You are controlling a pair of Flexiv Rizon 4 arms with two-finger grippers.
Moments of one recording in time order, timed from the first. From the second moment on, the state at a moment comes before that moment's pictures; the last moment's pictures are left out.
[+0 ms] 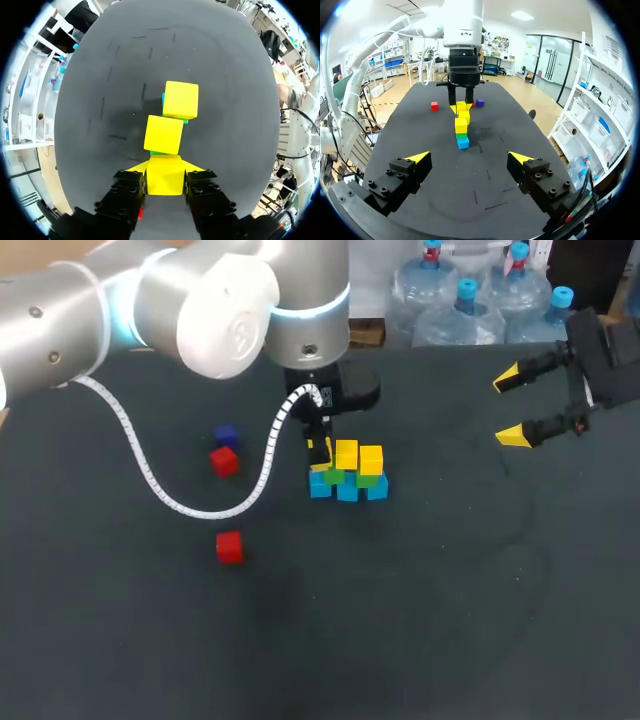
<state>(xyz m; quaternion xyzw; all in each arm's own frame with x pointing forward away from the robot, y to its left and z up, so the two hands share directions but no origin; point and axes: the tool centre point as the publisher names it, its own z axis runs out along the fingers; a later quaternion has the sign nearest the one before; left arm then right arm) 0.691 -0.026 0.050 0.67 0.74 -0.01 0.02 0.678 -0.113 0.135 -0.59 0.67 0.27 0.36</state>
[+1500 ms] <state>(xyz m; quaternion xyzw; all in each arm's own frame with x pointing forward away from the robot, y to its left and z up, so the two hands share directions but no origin) 0.689 -0.031 0.045 0.67 0.74 -0.01 0.02 0.678 -0.113 0.135 -0.59 0.67 0.27 0.36</state>
